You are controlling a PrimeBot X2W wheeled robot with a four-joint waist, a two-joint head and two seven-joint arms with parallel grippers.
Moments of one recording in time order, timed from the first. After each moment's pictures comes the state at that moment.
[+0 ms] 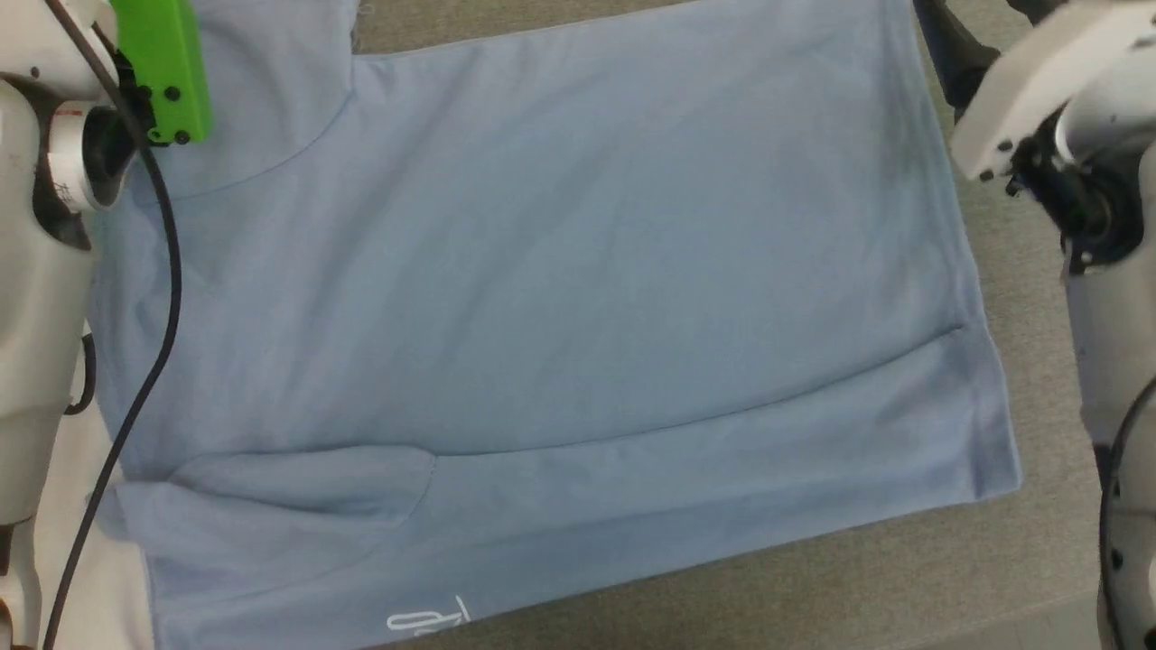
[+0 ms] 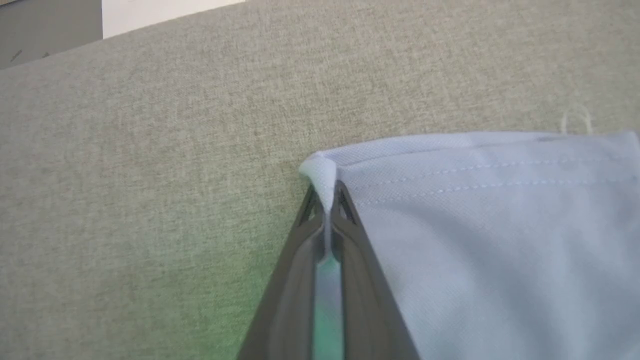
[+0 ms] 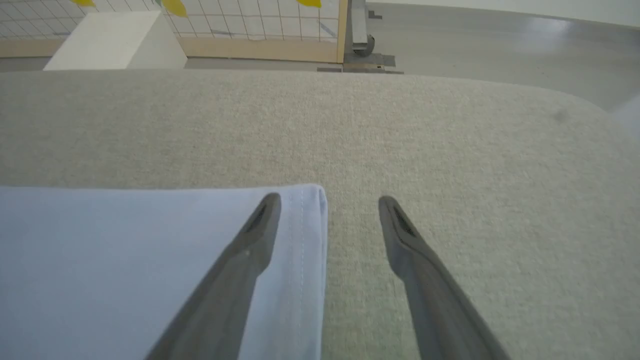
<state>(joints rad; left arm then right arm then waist) -1.00 0.55 -0.38 0.22 -0.49 0.22 0.89 -0.87 -0.22 0.06 0.37 0.33 0.13 0.38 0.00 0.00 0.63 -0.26</state>
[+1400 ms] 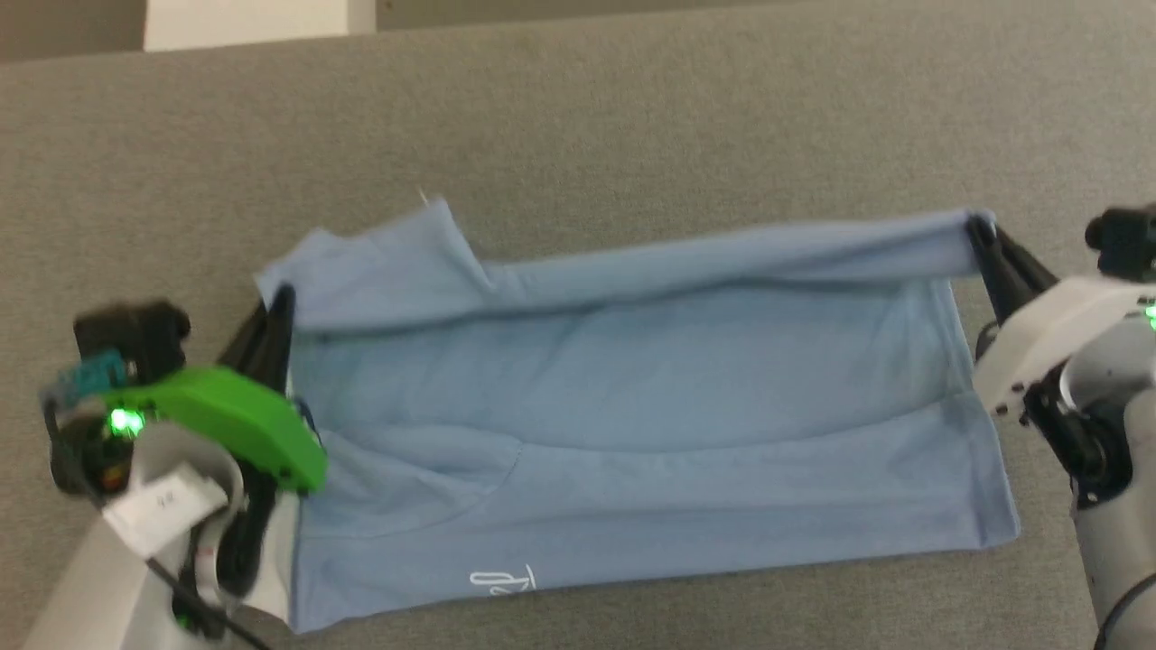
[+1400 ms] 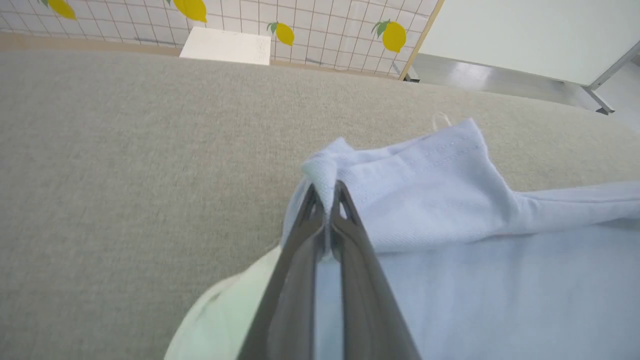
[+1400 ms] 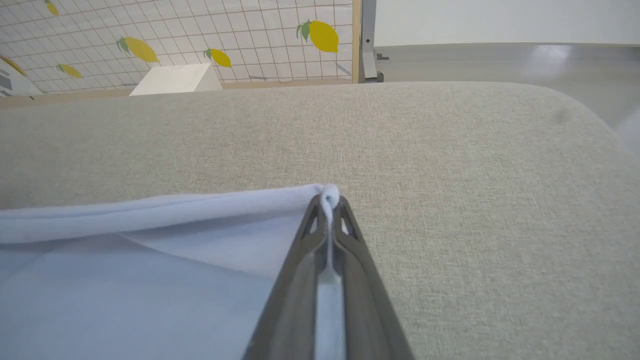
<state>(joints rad) -0.25 0.48 -0.26 -0.10 -0.67 0.18 0.18 -0.43 -0.27 -0.01 0.25 0.36 0.13 0.25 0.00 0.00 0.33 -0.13</state>
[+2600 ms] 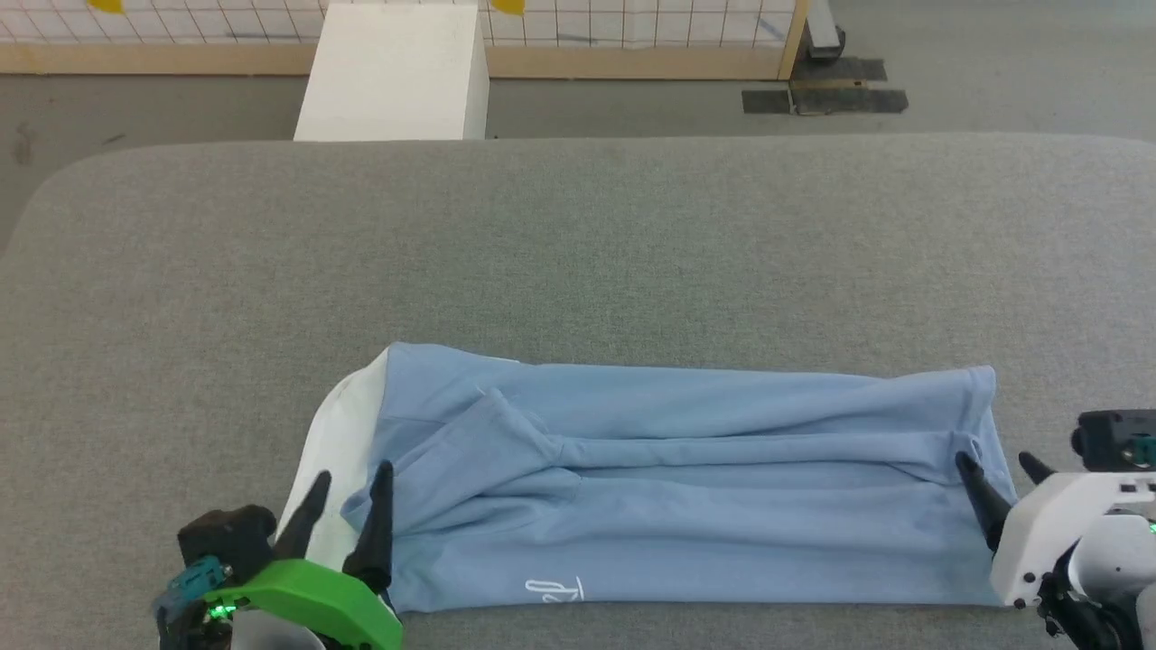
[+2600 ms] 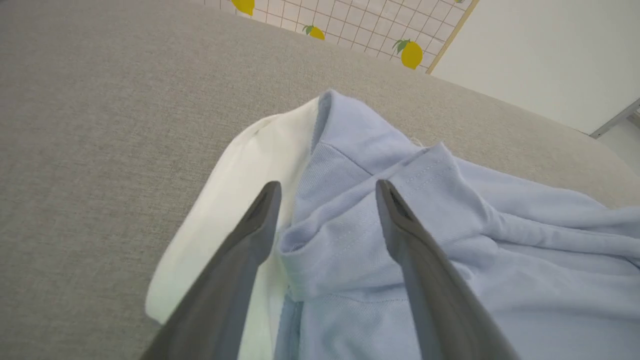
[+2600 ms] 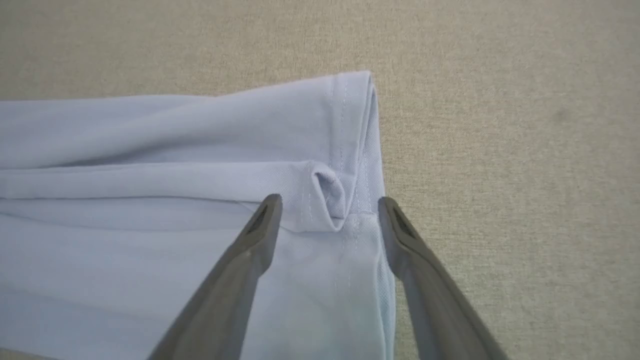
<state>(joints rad) 0.04 0.34 -0.33 0.00 -0.69 0.15 -0.09 -0.07 -0.24 -0.11 0.15 0.29 0.13 0.45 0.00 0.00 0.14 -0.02</state>
